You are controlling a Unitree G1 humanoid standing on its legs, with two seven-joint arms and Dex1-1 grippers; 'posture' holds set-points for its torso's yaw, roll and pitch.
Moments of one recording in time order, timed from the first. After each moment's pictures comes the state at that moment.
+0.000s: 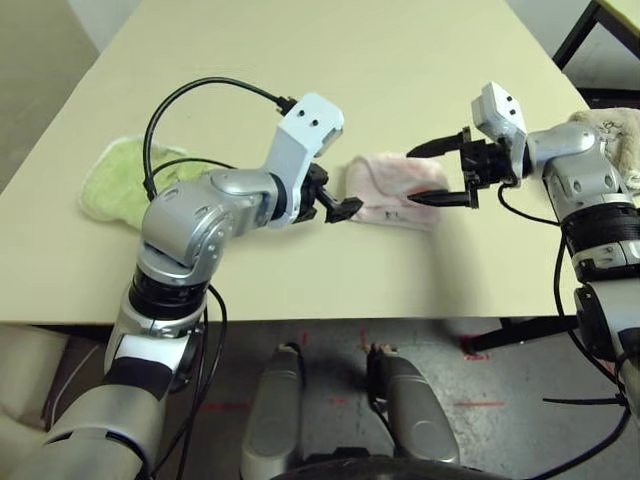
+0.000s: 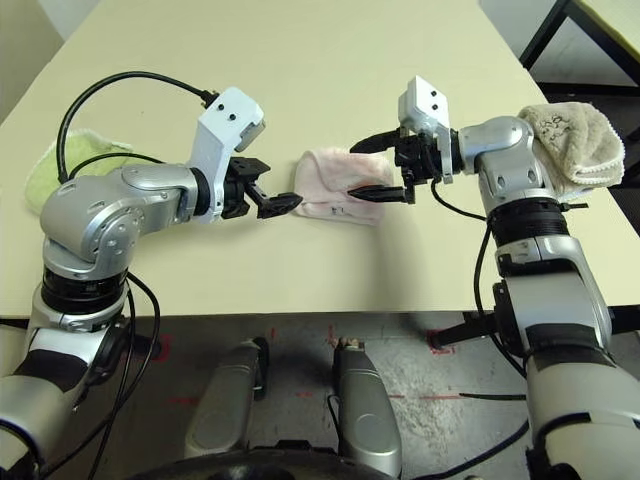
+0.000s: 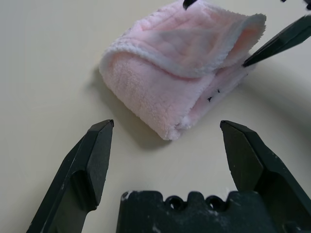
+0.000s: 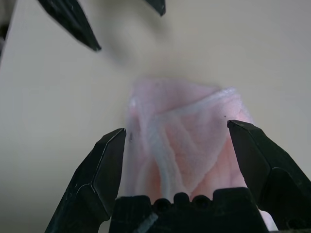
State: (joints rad) left arm -0.81 0.40 -0.18 -0.42 -0.41 1.41 -0.43; right arm -0.98 -0.58 0.15 0.77 0.06 -0.23 1.46
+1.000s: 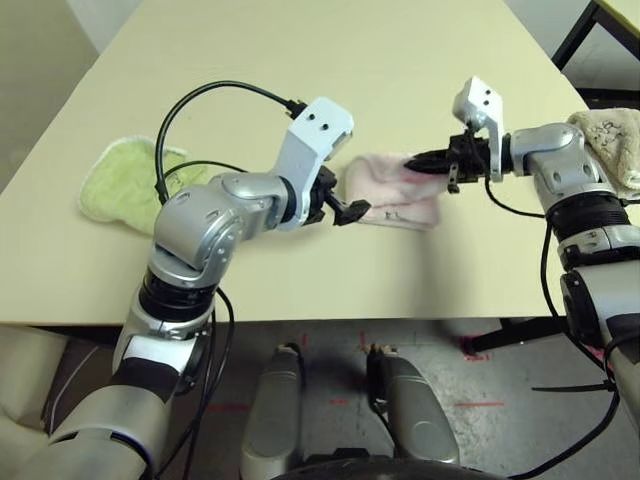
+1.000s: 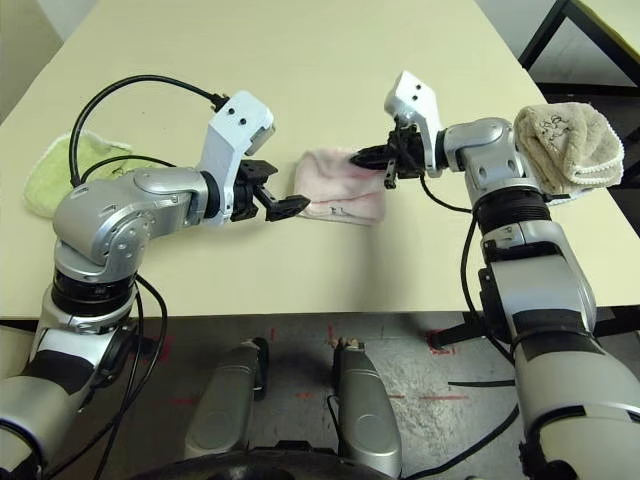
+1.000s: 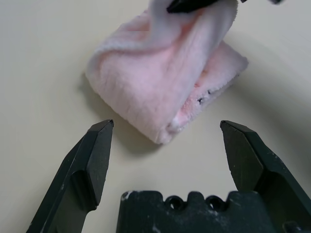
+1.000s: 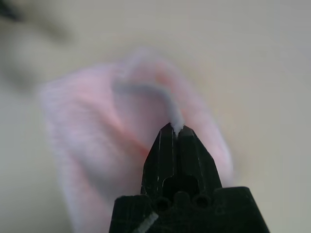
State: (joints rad) left arm -0.81 0.36 -0.21 -0.41 -0.41 1.40 -0.40; right arm -1.04 -0.55 0.07 0.93 0.03 0.18 1.13
